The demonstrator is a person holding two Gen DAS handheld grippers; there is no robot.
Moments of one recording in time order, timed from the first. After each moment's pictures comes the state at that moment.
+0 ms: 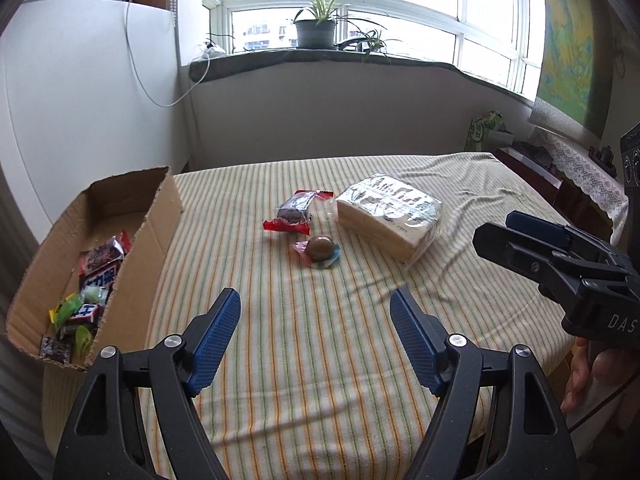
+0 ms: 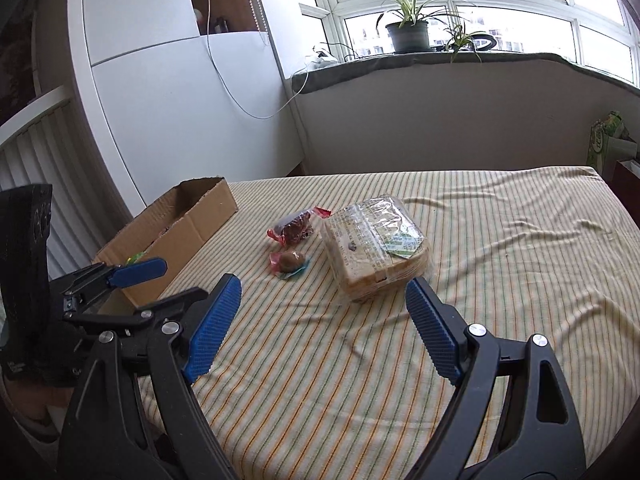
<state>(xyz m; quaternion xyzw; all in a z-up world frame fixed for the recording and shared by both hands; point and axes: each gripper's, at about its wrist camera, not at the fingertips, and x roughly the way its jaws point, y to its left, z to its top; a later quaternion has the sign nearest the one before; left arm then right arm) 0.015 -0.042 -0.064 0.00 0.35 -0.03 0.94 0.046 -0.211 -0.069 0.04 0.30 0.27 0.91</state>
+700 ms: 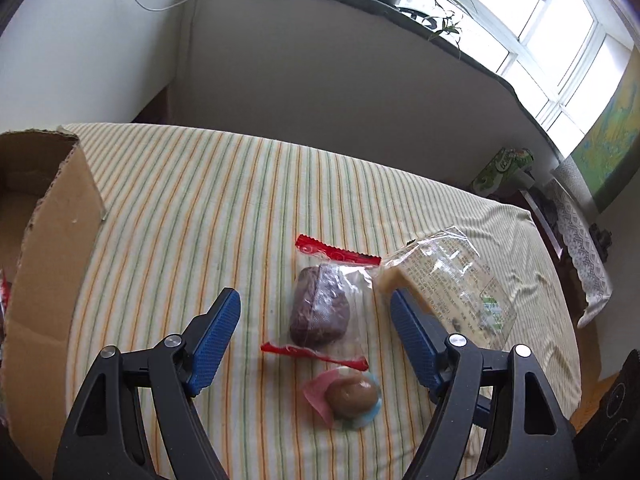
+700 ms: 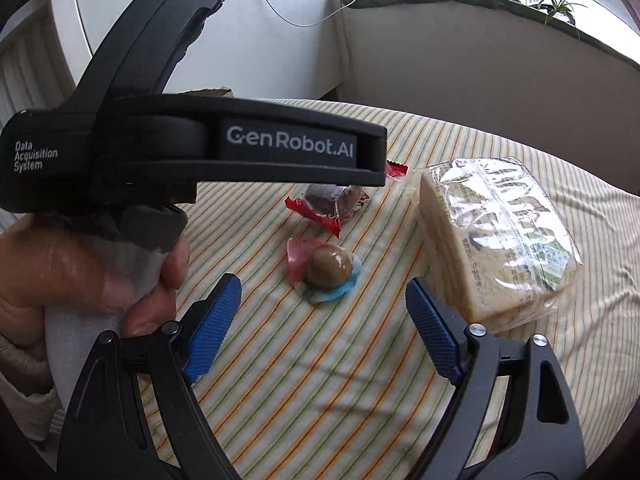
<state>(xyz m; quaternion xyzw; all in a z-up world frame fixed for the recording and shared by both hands) 0.186 -0.002 -0.108 -0.15 0.44 -0.06 0.88 0.136 -0.105 -0.121 -0.06 0.41 0.32 0.85</state>
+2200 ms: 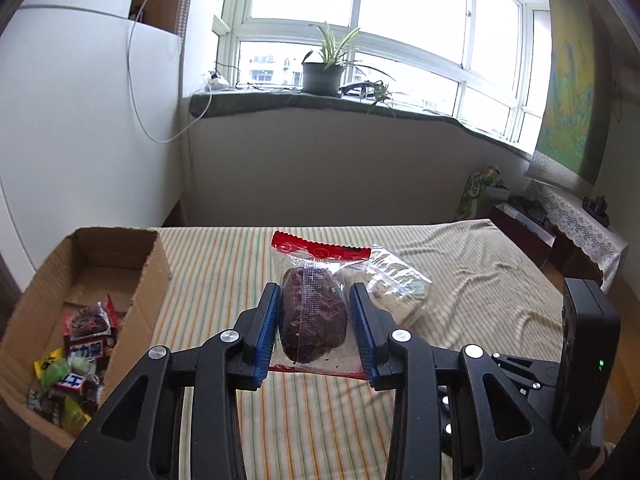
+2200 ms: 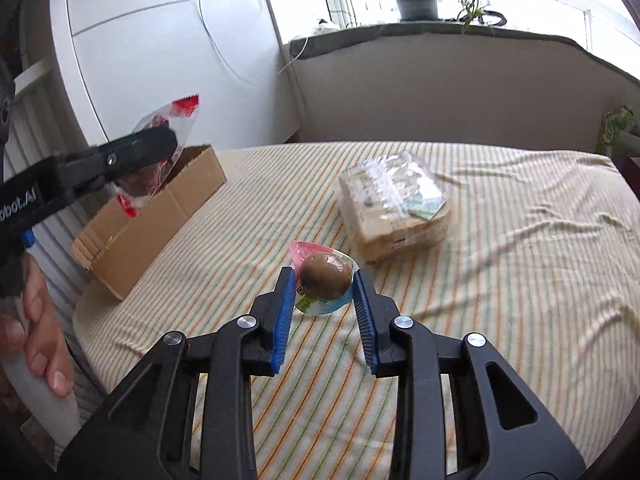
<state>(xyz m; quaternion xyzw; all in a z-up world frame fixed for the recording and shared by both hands) 0.054 -0.033 -0.024 -0.05 0.28 -0.05 0.96 0.066 -0.194 -0.086 0.02 0.34 0.26 0.90</state>
